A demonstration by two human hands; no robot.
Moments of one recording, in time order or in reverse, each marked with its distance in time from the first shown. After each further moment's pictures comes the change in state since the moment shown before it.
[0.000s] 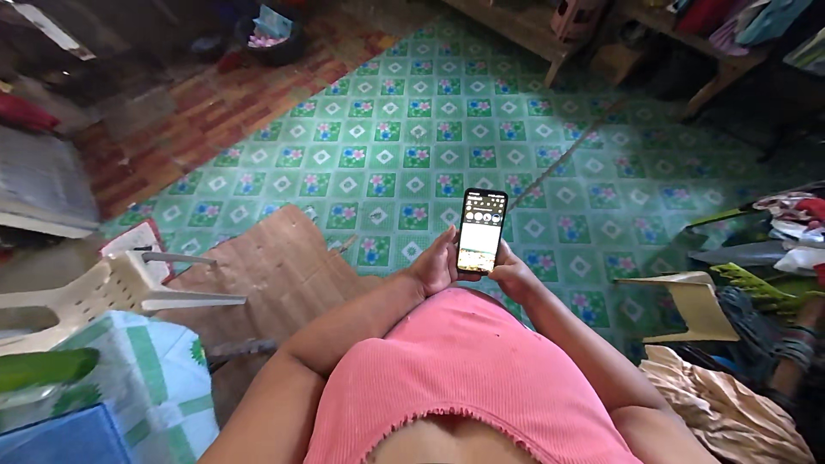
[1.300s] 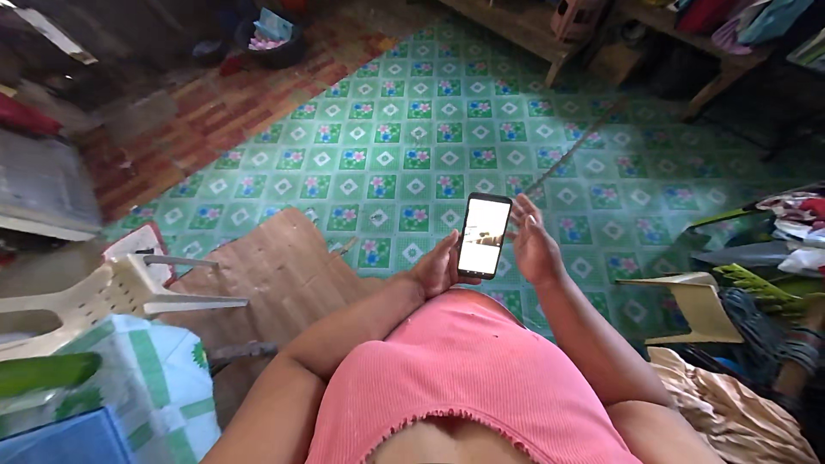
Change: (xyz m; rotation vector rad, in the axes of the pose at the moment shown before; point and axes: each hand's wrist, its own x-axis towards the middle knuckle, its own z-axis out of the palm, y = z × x) left_hand 0.004 0.002 0.000 0.025 0.005 -0.025; right_hand 0.010 -0.052 -0.002 -0.216 0.305 -0.303
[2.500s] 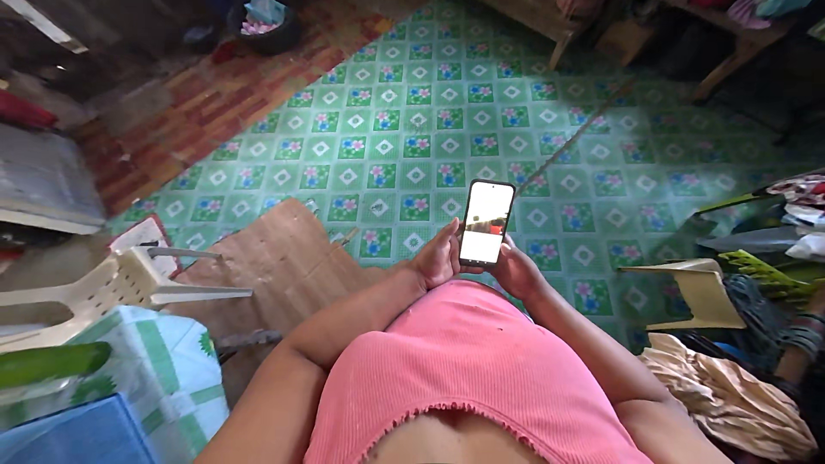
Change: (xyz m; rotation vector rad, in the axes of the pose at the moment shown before) left_hand 0.001 -0.001 0.008 -0.021 0.026 0.009; right_hand -0.031 0.054 0.004 0.494 -0.270 0.297
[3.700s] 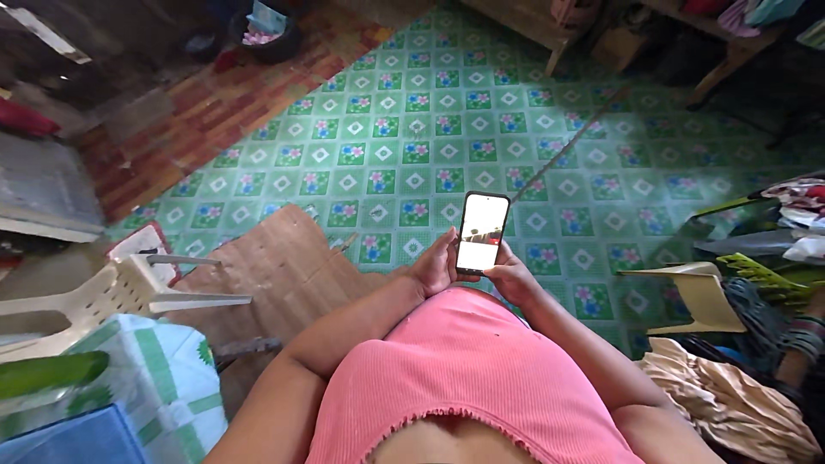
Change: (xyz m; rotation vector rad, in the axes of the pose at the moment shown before) left_hand -0.002 -0.002 -0.003 -0.014 0.061 -0.052; right_hand -0.001 0.006 0.004 -0.122 0.101 -0.011
